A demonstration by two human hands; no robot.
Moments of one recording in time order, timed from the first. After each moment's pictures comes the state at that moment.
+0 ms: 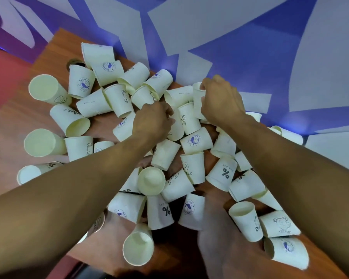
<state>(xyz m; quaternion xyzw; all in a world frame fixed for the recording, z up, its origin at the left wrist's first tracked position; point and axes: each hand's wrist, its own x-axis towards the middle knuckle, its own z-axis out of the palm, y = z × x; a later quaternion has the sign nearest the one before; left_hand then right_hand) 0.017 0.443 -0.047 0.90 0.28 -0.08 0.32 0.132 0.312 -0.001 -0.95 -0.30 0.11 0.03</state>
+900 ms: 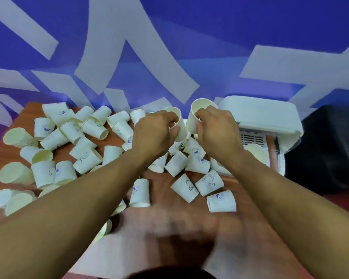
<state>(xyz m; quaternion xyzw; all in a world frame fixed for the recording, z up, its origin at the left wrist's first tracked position) -0.032 0.202 0.101 0.97 0.02 0.13 0.19 0.002 0.032 0.115 -0.95 -0.25 -0.17 0.12</state>
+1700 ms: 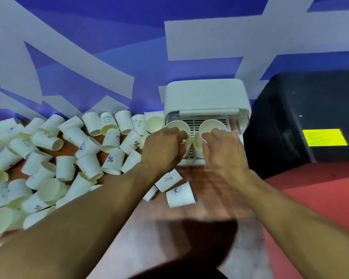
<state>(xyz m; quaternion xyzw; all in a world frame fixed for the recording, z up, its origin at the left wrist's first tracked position) -0.008 0.017 0.051 0.98 -0.14 0.07 0.12 -0.004 -0.166 0.028 -0.97 -0.16 -0.12 0.11</state>
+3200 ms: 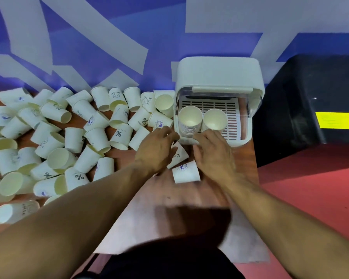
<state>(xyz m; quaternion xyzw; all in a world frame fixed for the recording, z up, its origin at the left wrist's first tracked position) -0.068 0.062 -0.003 0.98 -0.13 -0.03 0.15 -0.064 -0.133 -0.010 -0.94 -0.22 -0.13 0.23</state>
